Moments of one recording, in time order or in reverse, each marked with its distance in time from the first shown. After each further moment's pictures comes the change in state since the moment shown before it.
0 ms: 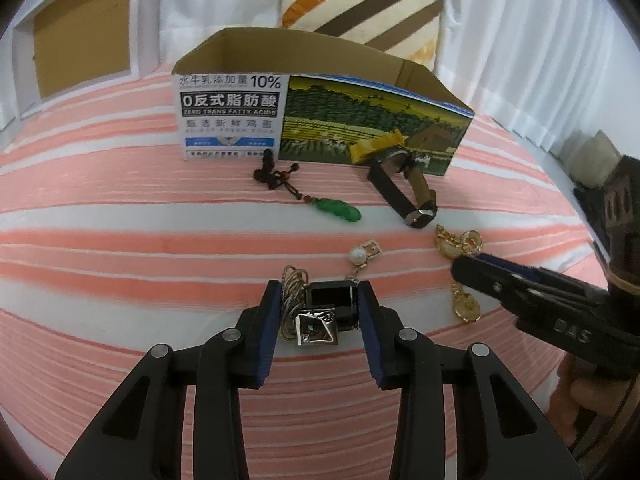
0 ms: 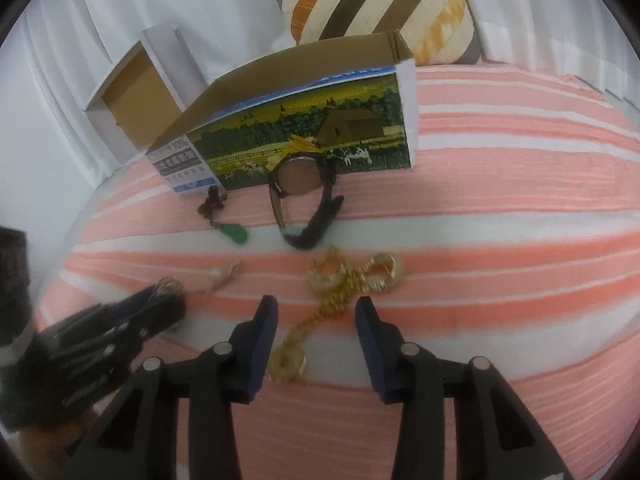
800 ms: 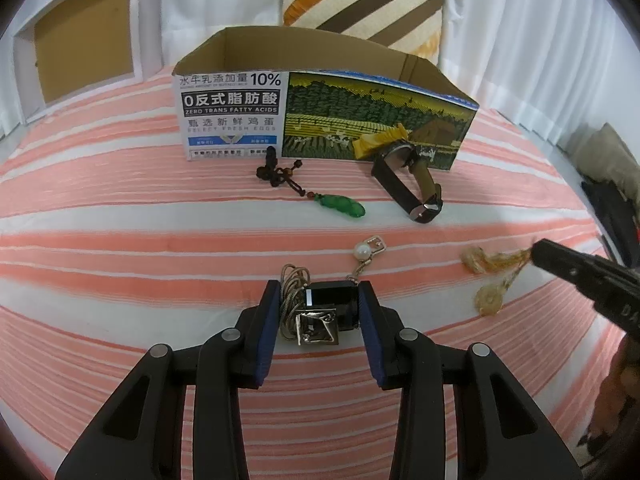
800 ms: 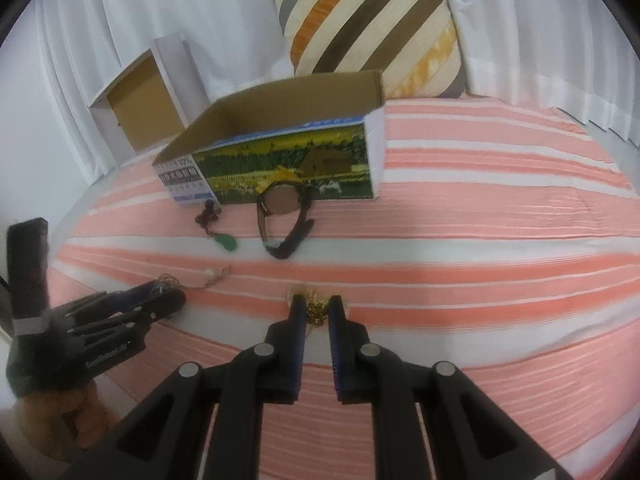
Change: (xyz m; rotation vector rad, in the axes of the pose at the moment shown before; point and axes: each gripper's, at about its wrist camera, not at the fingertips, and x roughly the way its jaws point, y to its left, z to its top) left arm 0.001 -0.005 -0.003 0.015 0.007 0.035; right arm -0.062 -0.025 -0.007 -0.058 -0.066 -0.035
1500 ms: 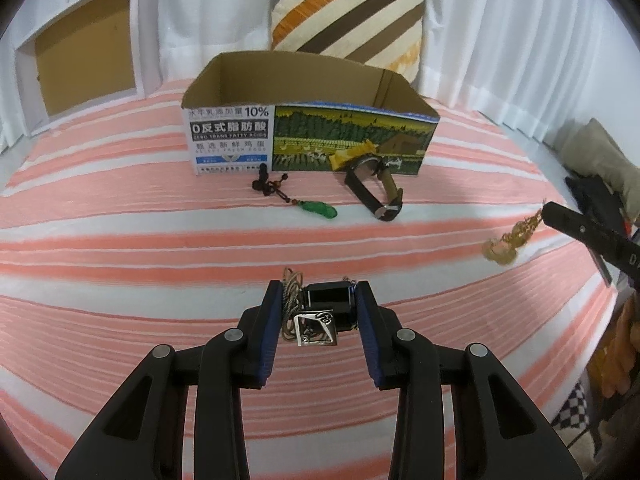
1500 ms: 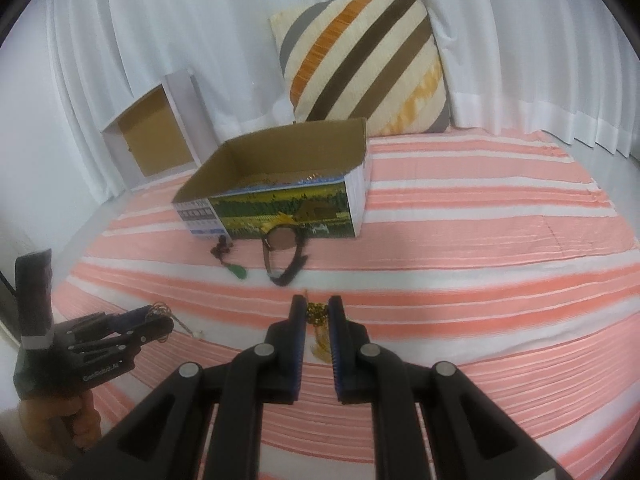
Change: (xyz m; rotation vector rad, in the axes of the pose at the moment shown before) left arm -0.056 -0.012 -0.002 0.033 -0.011 -0.013; right arm -0.059 -0.008 0.013 0.003 -0.090 0.020
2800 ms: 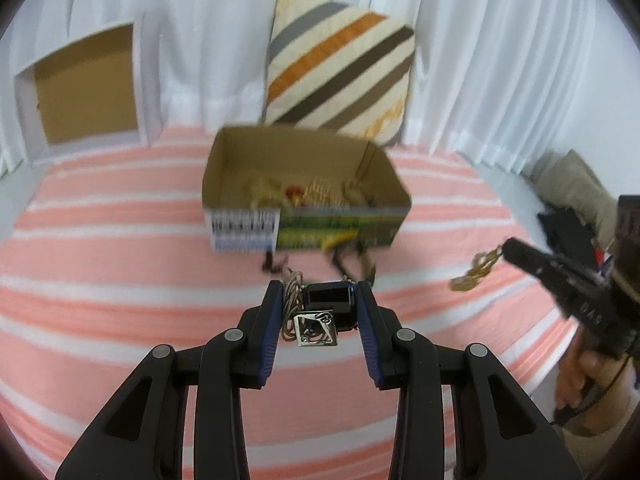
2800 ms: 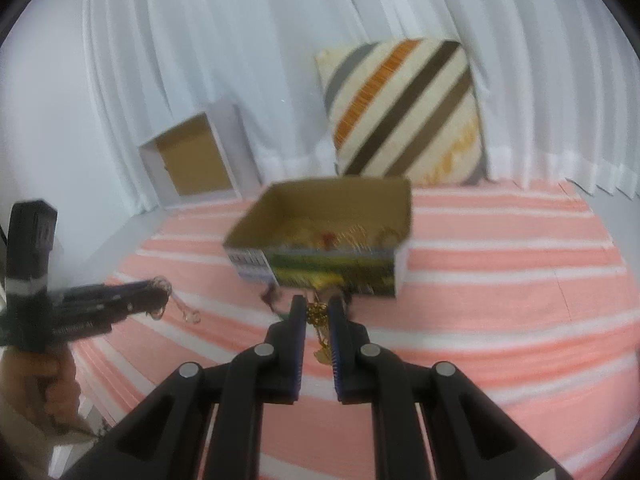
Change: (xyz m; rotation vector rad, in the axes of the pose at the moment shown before) left arm -0.082 0.020 0.089 -0.015 -0.061 -0.087; right arm -0.028 0.042 0.062 -0.074 -0.096 0.104
